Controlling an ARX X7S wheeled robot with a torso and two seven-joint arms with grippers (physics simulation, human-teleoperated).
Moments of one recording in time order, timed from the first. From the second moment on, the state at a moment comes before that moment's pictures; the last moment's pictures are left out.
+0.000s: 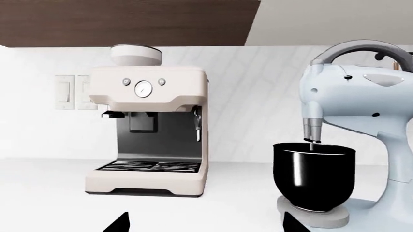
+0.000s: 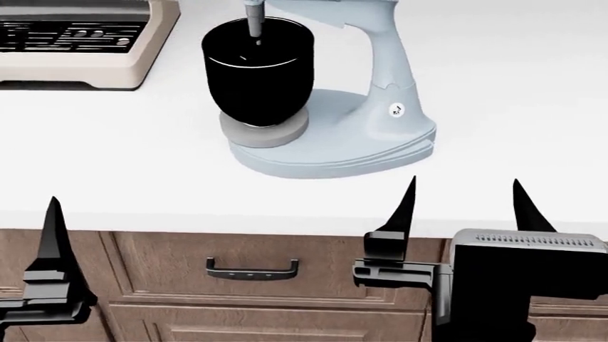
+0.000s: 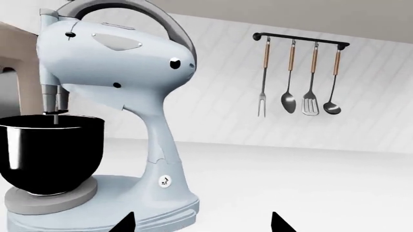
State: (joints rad) left arm -0.11 -0.23 0.04 0.64 -0.22 -0.39 -0.24; right arm 0.30 0.19 -0.05 -0.50 0.10 0.57 0.19
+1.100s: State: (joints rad) left arm -0.10 -0.27 0.04 0.63 -0.28 -0.36 -0.27; right arm 0.35 0.20 -0.10 -0.39 0.11 0.52 0.21
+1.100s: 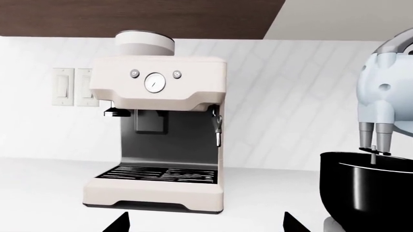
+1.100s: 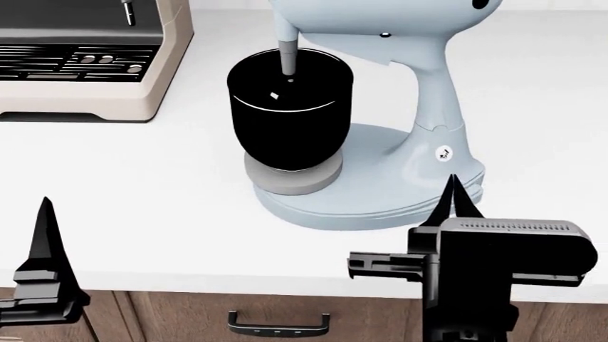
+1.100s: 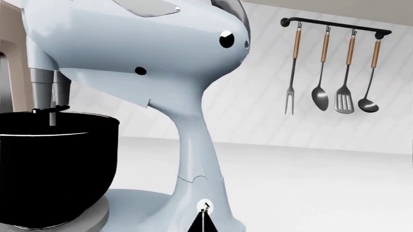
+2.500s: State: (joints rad) left arm -0.10 -0.29 0.05 0.56 -0.30 -0.29 -0.29; right arm 0.70 0.15 -0.21 0.41 0.03 0.21 0.28
